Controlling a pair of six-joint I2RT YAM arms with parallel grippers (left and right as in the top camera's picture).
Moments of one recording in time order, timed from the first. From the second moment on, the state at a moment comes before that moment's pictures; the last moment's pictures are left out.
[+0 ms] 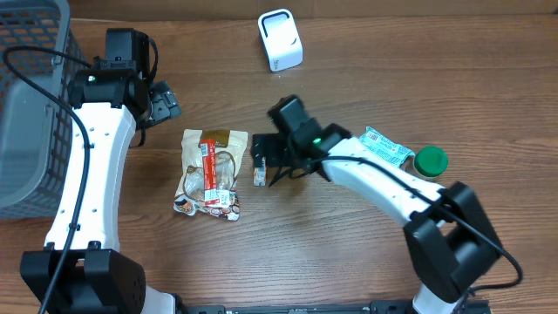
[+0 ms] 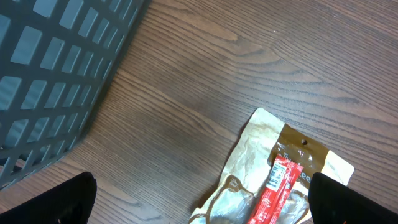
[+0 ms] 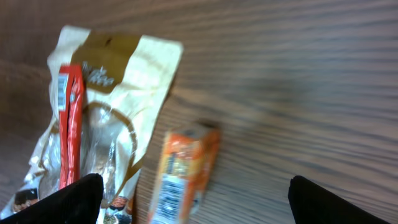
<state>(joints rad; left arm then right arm) 0.00 1.67 1.61 -1.16 -0.27 -0.47 0.69 1.87 1.30 -0.48 -0.10 0.59</state>
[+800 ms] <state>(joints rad) 0.00 1.67 1.61 -1.16 -0.27 -0.47 0.73 1.94 1.30 -0.53 0.02 0.60</state>
